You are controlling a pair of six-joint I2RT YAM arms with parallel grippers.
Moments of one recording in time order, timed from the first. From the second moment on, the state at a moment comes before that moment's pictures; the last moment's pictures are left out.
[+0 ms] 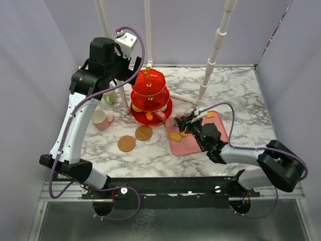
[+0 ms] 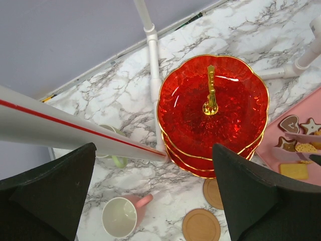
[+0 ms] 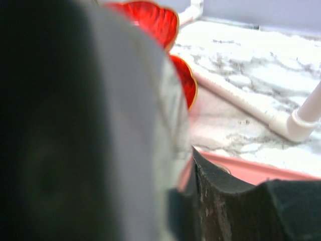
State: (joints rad) left arm -0.35 1.48 1.96 -0.91 -0.02 0.20; right arm 0.81 1.41 0.40 0.96 0.31 0.10
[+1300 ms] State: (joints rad) left arm -0.35 1.46 1.95 -0.91 -0.02 0.20; right arm 0.70 1.63 0.95 0.81 0.16 0.03
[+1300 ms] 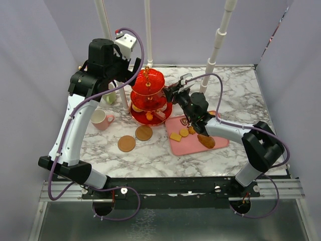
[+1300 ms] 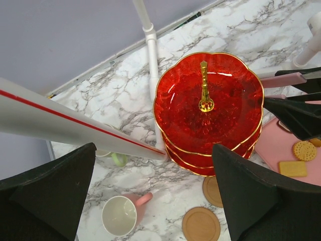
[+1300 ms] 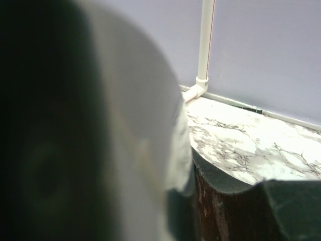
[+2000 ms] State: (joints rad) left arm -0.35 1.46 1.95 -0.91 -0.02 0.20; right arm 0.70 1.61 0.90 0.82 0.16 0.02
